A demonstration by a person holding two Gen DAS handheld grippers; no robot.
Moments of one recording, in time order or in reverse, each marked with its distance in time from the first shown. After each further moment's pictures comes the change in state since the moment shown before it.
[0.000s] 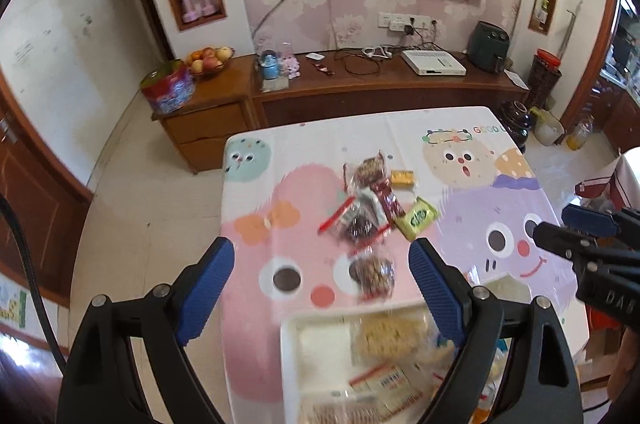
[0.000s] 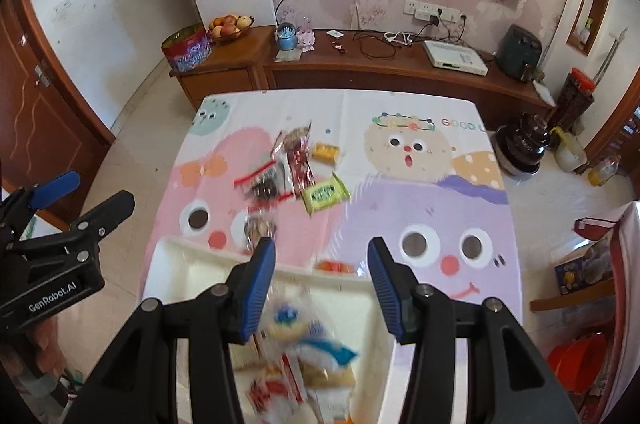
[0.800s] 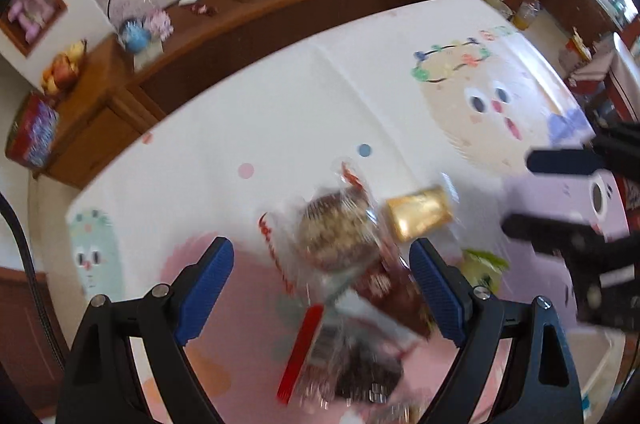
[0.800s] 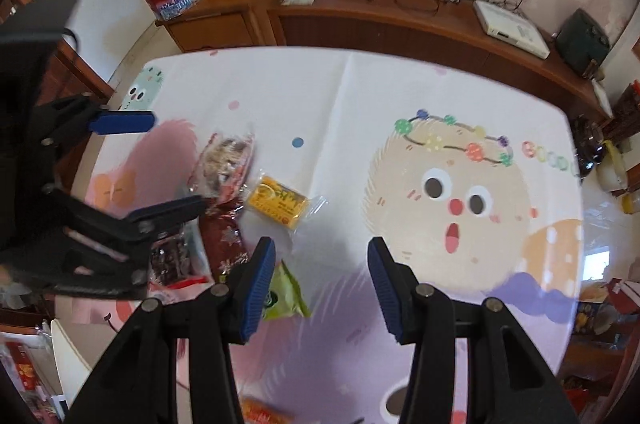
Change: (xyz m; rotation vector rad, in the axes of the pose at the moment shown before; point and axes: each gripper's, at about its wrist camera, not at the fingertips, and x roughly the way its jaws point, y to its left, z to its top) left arm 0.311 -0.069 0.085 0.337 0.309 -0.216; right arm 0.239 -0.054 0.090 -0.137 0.218 0.075
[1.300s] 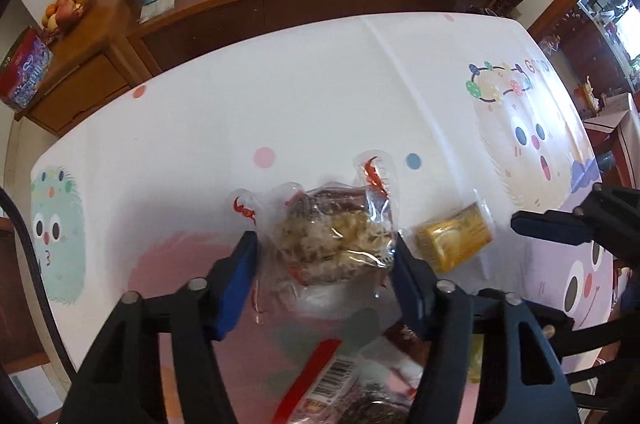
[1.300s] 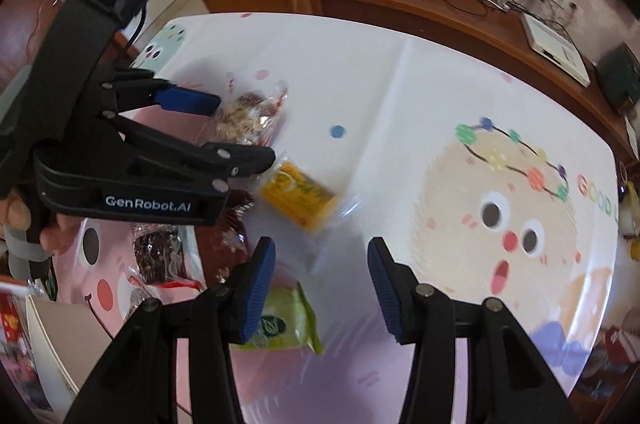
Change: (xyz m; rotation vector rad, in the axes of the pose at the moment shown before) left arm 0.037 0.037 -0.004 -0.174 0.028 -0.086; right arm 0.037 0.031 0.009 -0.173 0.035 0.041
